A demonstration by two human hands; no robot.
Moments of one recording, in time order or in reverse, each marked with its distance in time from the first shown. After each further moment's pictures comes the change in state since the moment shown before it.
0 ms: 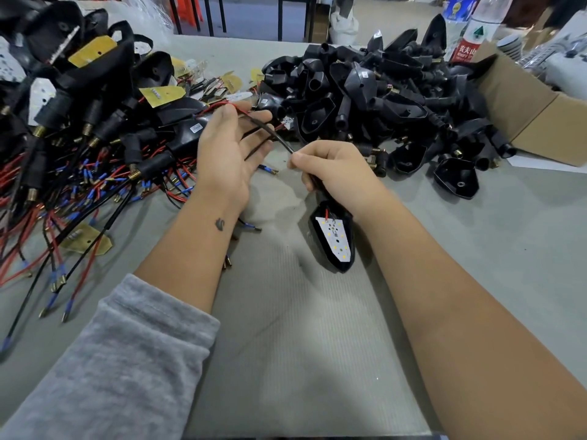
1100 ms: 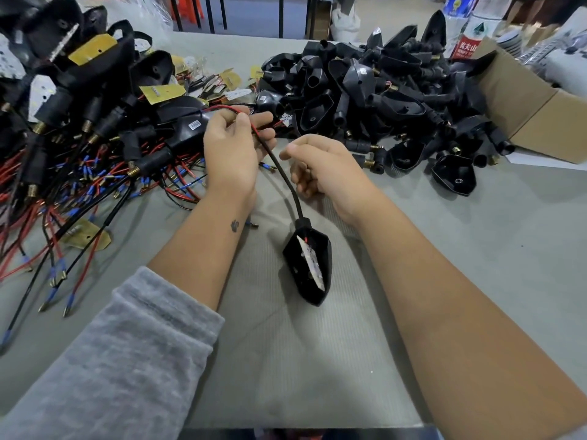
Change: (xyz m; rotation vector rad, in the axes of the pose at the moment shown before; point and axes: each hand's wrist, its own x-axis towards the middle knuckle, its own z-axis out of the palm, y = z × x) left_hand -0.003 -0.011 0.014 0.069 0.169 0.087; right_hand -0.003 -0.006 0.008 0.180 -0.041 0.088
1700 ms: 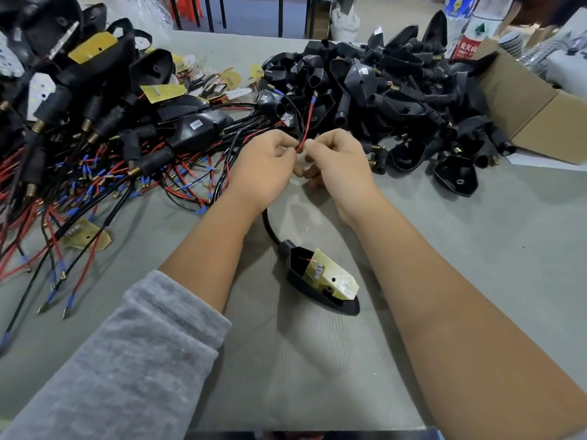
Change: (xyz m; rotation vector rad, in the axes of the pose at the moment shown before) left_hand -0.004 -0.010 -0.003 0.861 -0.417 0.129; right_hand 0.011 0.012 0.000 -0.016 0.331 -0.020
